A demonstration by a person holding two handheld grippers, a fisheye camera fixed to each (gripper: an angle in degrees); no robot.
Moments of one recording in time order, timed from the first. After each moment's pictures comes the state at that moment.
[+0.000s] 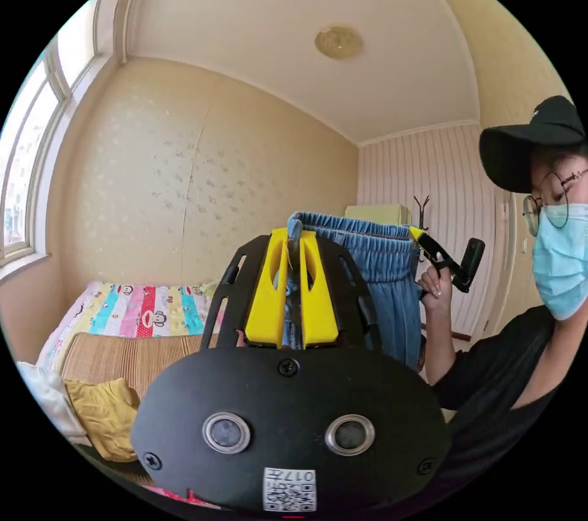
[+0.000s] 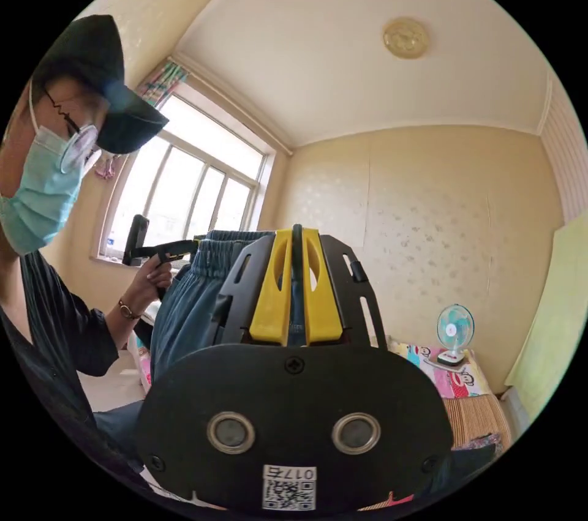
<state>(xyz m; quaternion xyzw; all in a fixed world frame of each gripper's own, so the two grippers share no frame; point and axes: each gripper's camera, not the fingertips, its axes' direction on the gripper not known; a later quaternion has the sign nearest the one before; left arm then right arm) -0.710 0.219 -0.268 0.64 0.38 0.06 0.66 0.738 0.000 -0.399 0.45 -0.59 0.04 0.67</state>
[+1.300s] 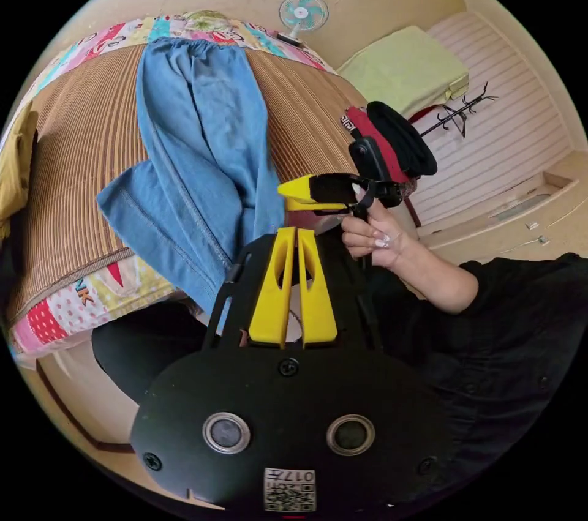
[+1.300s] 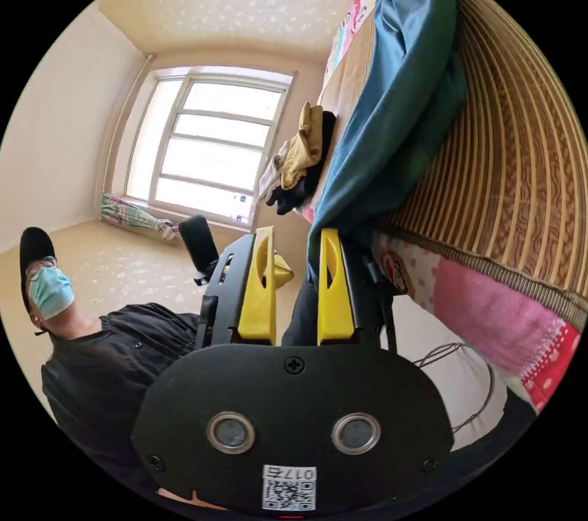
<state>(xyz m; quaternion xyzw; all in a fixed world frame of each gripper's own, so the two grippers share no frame) -0.508 0.105 0.204 0.15 0.44 0.15 0.87 0.317 0.154 -0.048 -0.28 -0.89 -0.02 0.37</state>
